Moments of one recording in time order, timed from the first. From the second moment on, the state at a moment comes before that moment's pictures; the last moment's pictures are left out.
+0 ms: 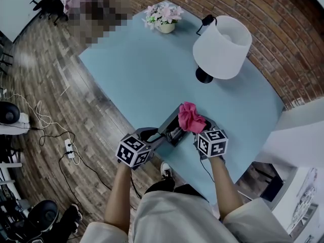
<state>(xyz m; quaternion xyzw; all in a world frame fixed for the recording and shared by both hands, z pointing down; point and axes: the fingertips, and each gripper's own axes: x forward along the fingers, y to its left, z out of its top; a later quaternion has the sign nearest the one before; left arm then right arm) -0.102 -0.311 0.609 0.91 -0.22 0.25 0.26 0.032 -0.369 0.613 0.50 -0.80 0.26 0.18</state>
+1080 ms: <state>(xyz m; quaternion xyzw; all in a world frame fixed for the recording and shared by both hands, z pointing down) -0.101 -0.308 0.608 0.90 -0.23 0.25 0.26 -0.071 -0.259 0.583 0.29 -0.91 0.22 0.21</state>
